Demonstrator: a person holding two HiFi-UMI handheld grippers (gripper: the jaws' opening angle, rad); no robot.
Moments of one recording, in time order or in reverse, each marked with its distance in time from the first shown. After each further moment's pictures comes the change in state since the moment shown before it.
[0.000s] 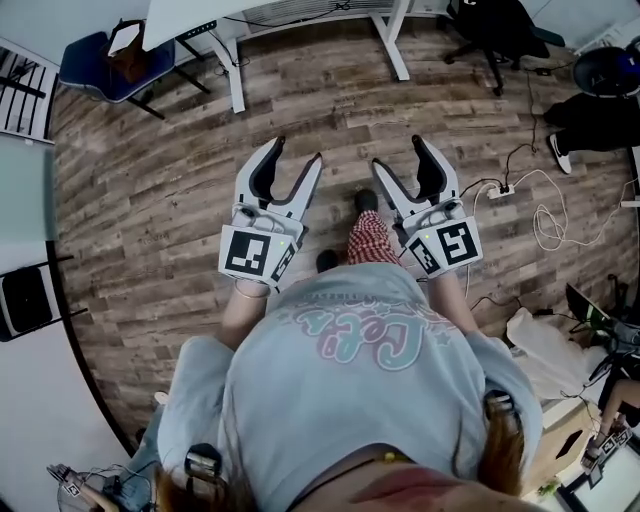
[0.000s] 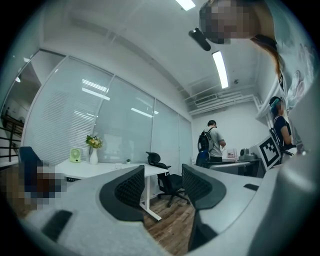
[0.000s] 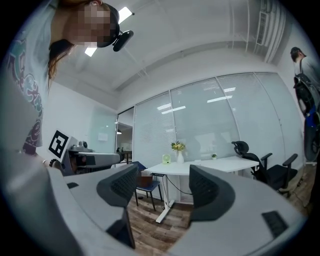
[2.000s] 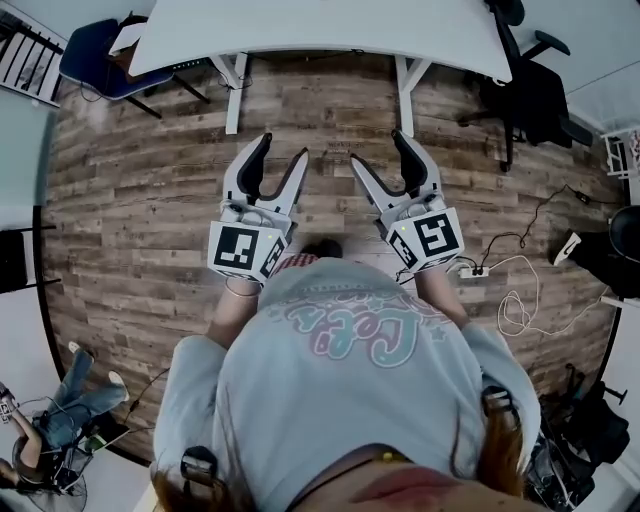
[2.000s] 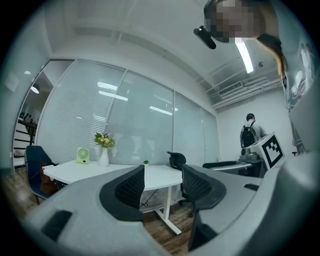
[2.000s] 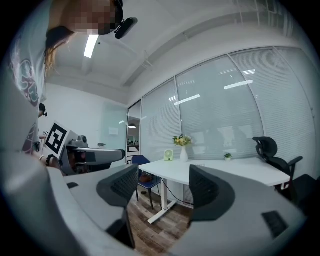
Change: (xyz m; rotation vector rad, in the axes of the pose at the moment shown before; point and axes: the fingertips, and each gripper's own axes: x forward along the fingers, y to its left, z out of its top) left arm 0.257 0.101 -0.010 -0.023 0.017 0.272; right arm 0.212 -0.216 0.002 -0.026 0.094 0.237
